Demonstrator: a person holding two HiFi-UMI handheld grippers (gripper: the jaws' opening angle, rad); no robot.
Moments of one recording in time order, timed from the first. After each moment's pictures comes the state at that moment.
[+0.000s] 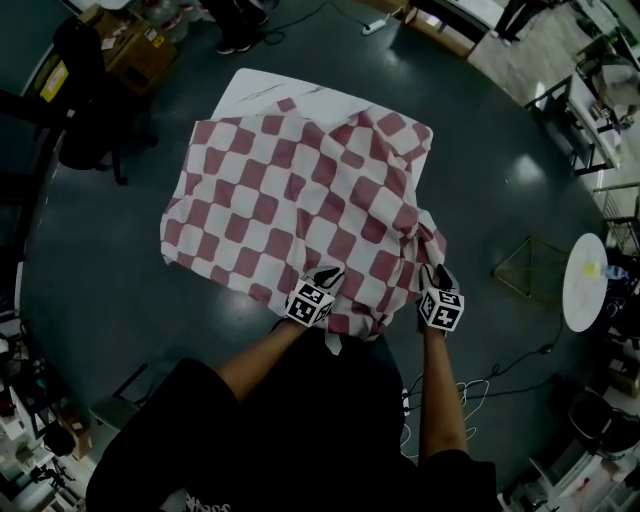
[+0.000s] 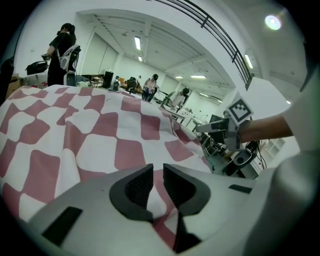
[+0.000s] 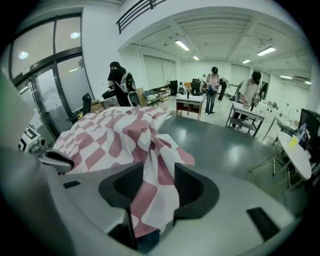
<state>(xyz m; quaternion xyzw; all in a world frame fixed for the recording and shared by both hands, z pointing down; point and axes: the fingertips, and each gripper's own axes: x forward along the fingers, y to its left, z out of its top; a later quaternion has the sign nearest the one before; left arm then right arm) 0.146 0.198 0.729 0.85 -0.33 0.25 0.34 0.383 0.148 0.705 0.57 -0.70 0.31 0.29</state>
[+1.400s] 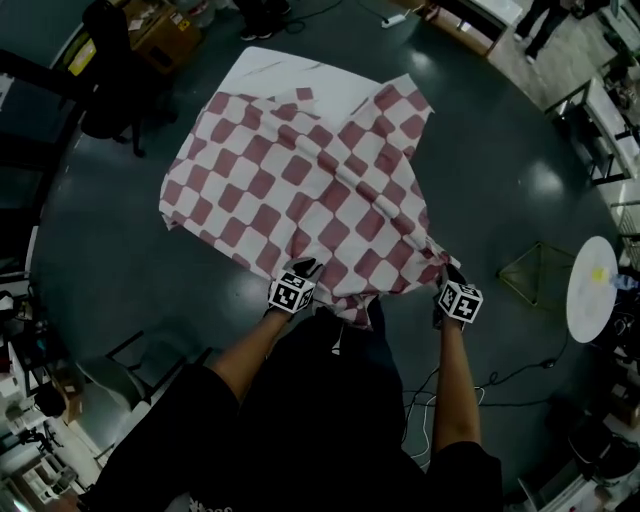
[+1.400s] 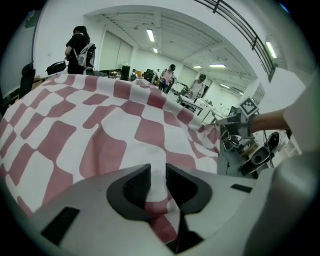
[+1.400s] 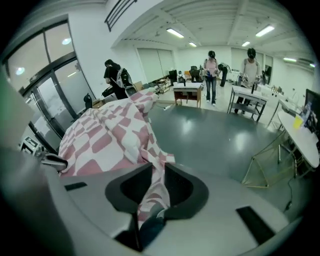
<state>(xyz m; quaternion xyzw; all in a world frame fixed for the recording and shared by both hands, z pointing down) 0.156 0.272 0.764 0.78 -0.41 0.31 0.36 0.512 0.199 0.745 0.54 -0.70 0.38 0.28</state>
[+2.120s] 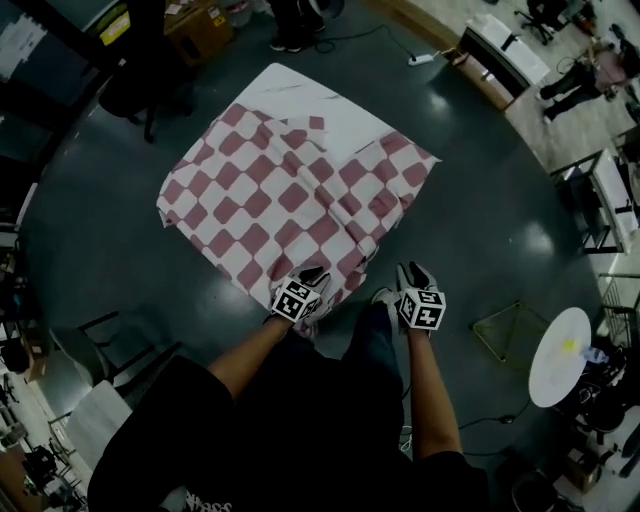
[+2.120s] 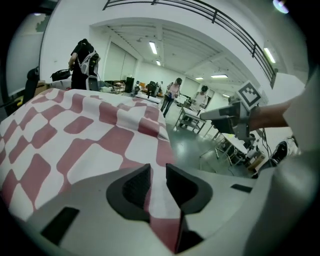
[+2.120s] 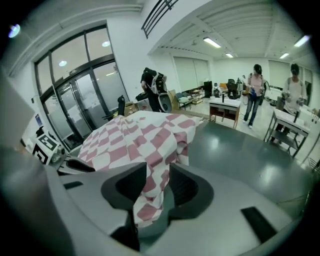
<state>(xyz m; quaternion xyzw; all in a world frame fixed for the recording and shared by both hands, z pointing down) 0.214 0.183 0.735 0.78 -0.45 0.26 0.34 0.398 0.079 0.684 0.41 -0.82 0.29 0.27</state>
